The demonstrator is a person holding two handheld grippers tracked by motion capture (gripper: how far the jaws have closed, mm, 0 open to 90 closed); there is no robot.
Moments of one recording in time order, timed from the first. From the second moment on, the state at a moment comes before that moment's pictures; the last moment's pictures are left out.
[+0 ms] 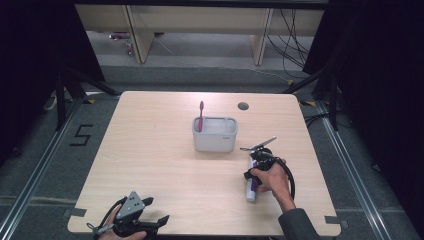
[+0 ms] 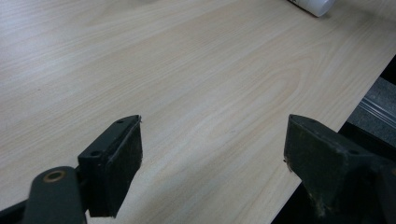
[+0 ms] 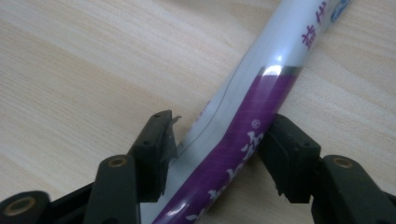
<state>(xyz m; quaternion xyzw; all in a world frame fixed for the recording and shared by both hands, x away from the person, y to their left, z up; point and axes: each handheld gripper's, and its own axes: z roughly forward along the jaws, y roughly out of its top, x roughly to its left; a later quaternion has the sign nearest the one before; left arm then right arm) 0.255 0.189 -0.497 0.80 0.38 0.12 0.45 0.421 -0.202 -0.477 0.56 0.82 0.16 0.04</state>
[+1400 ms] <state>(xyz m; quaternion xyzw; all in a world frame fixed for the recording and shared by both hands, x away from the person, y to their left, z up) 0.251 0.192 -0.500 0.80 0.39 0.13 0.45 0.433 -0.205 -0.471 0.50 0.86 0.12 0.00</state>
